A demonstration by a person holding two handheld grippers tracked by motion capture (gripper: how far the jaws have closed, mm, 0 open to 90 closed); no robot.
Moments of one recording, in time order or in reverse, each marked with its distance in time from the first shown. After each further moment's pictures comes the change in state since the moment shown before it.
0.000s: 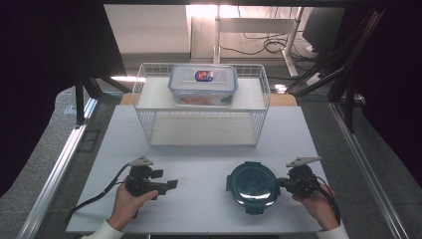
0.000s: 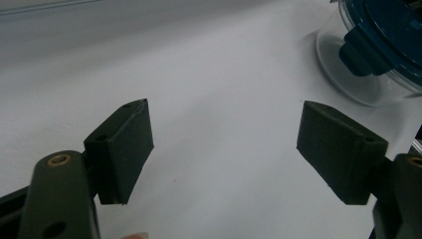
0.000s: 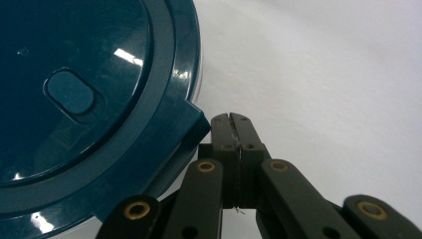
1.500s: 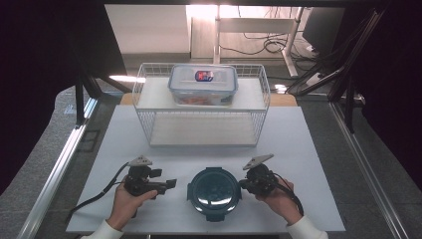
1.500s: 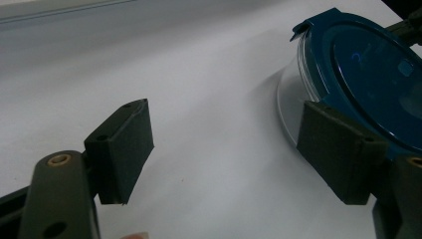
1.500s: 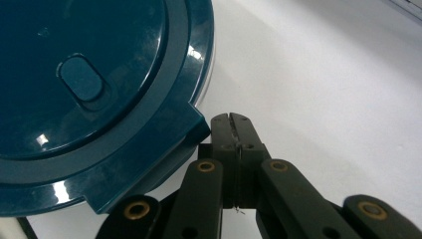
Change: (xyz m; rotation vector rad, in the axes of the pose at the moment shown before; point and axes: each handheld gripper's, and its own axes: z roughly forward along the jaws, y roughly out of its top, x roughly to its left) left arm -0.001 -0.001 -0.003 -0.011 0.019 0.002; right arm 0.082 0.047 0.039 0.018 0.154 -0.201
